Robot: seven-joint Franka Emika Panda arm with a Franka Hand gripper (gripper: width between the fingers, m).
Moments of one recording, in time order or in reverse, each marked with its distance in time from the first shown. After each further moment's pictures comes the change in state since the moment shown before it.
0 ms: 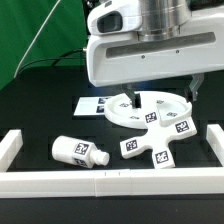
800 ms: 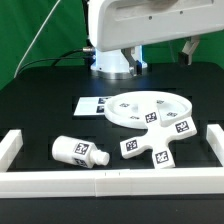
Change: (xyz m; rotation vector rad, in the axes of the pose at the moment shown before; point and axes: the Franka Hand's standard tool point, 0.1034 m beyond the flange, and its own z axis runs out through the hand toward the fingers) arm -0.029 -0.004 -0.043 -0.069 -0.010 -0.305
